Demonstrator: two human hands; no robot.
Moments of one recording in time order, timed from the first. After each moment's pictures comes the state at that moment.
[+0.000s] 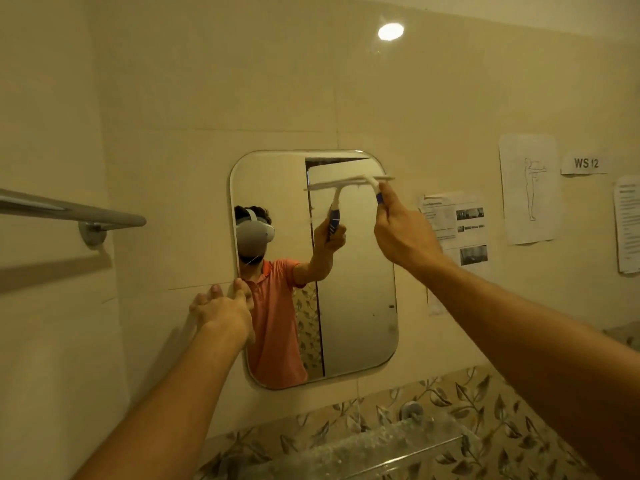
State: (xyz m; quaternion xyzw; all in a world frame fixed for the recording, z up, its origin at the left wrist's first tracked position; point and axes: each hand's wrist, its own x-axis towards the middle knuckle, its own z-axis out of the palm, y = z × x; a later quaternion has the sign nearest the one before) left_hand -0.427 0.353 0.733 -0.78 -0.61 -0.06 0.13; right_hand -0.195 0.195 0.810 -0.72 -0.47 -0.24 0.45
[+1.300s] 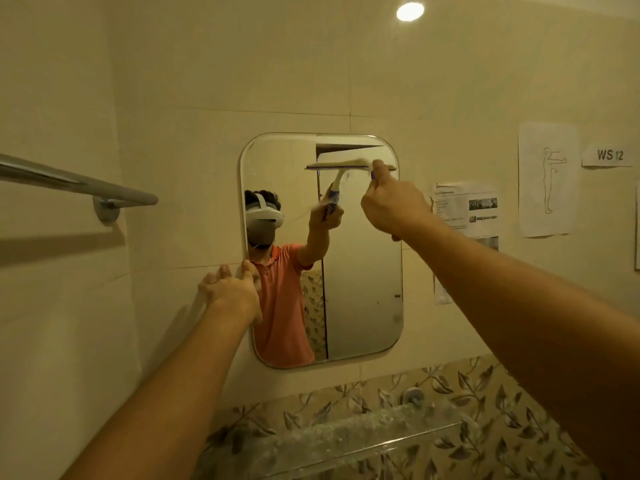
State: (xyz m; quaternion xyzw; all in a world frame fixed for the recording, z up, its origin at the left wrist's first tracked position) left_hand -0.427 0.356 0.738 -0.78 -0.61 -0.06 0.12; right_hand -0.245 0.185 0.843 -0.76 -0.48 -0.19 0.40
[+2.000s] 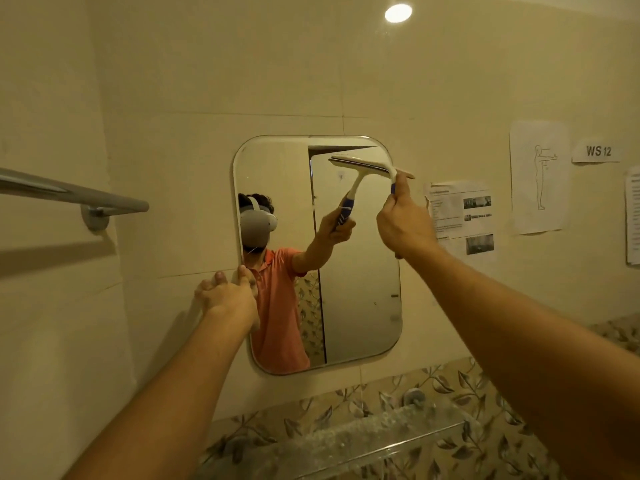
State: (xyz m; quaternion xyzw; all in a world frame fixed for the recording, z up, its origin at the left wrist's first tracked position) left_hand -0.426 0.350 0.739 -0.78 -0.61 -0.05 0.14; right_hand -0.211 0.203 0.811 -0.75 -0.39 -0.16 0.51
